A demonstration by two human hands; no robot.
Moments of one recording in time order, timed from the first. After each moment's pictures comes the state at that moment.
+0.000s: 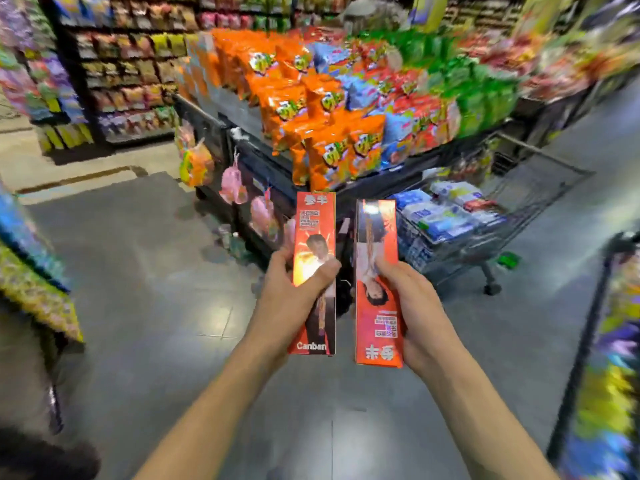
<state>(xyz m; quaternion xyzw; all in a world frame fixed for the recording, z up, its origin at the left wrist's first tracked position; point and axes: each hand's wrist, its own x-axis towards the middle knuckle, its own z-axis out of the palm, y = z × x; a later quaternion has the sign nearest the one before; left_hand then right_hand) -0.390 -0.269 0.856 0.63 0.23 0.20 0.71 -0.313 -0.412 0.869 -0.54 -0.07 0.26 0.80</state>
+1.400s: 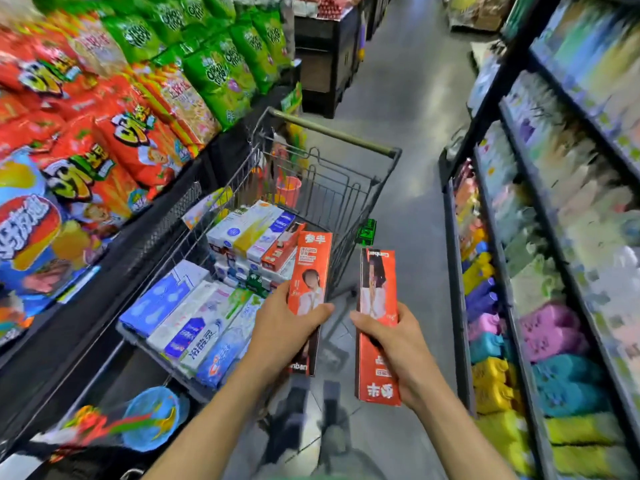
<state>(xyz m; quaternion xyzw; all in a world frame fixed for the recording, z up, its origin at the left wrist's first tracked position) 0.473 -0.581 0.762 0.82 0.09 -0.05 0.57 0.441 -0.757 0.769 -0.62 0.22 0.07 0.75</state>
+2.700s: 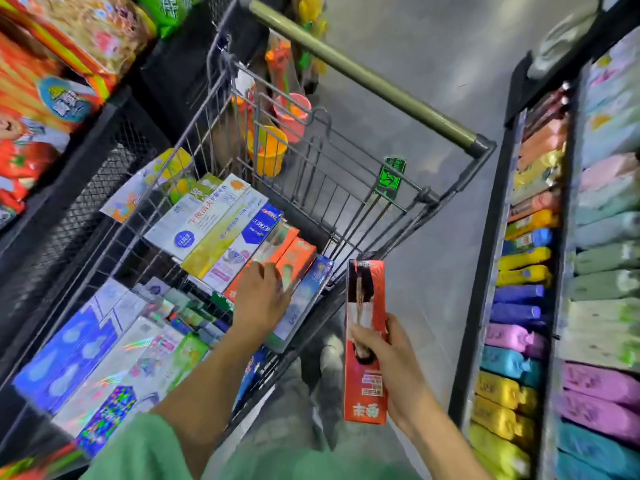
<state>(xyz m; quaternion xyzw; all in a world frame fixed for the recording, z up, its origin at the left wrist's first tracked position) 0.792 -0.574 0.523 0.98 0.01 -0.04 0.17 0.723 -0.792 0.662 -0.55 0.33 0.24 0.73</state>
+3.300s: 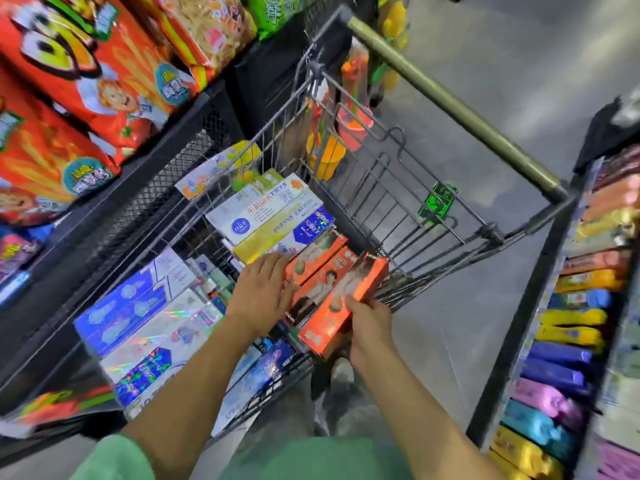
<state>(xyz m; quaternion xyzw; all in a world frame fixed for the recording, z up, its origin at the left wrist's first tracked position) 0.771 -0.507 0.558 0.99 -0.02 -0.09 0.10 0.784 -0.701 0.598 -0.54 0.42 0.22 0.69</state>
